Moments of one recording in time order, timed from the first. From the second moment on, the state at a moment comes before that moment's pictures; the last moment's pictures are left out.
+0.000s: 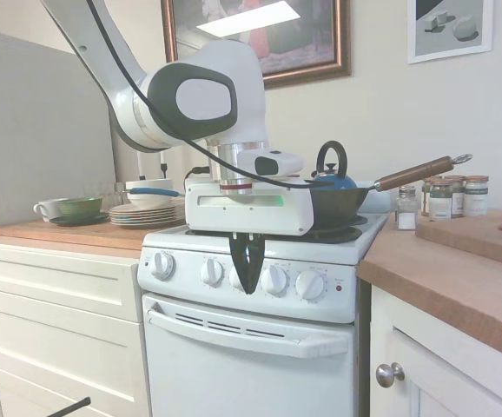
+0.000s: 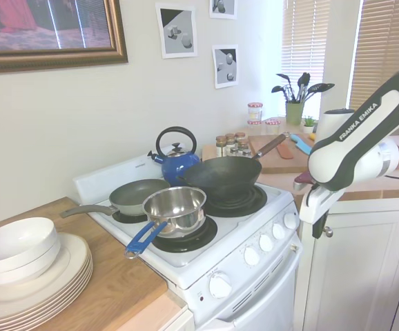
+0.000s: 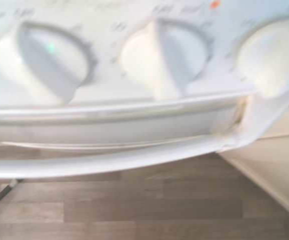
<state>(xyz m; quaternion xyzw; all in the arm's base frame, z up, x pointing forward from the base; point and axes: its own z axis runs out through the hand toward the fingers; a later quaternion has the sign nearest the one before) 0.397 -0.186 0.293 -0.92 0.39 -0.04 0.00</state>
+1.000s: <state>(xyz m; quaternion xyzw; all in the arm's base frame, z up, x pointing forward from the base) 0.391 -0.169 0.293 -0.92 0.40 -0.05 0.01</state>
